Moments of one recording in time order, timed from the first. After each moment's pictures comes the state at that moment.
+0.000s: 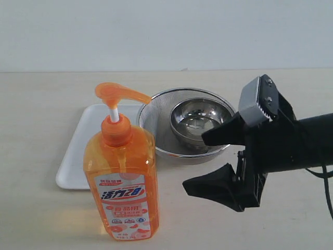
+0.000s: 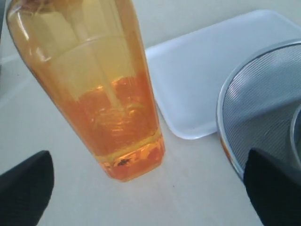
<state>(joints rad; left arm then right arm) 0.07 0.00 0.00 -0.13 0.29 0.04 0.27 1.48 -0.58 1.56 0.89 -2.12</state>
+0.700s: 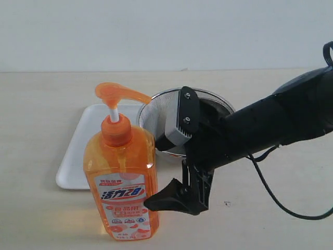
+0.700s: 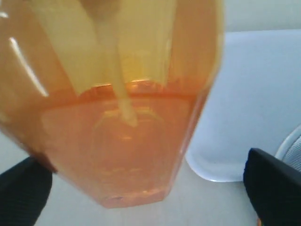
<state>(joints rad) 0.07 0.00 0.00 -0.13 0.29 0.04 0.52 1.70 -0.84 1.41 0.76 -2.12</state>
